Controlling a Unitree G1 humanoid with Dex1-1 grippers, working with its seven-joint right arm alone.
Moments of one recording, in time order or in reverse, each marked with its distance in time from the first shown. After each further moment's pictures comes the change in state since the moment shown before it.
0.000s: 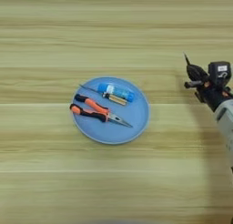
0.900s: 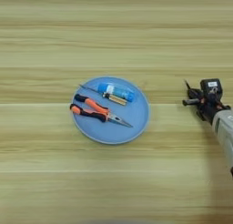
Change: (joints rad) arm -0.025 -0.030 0.052 0.180 -0.117 0.060 -0.060
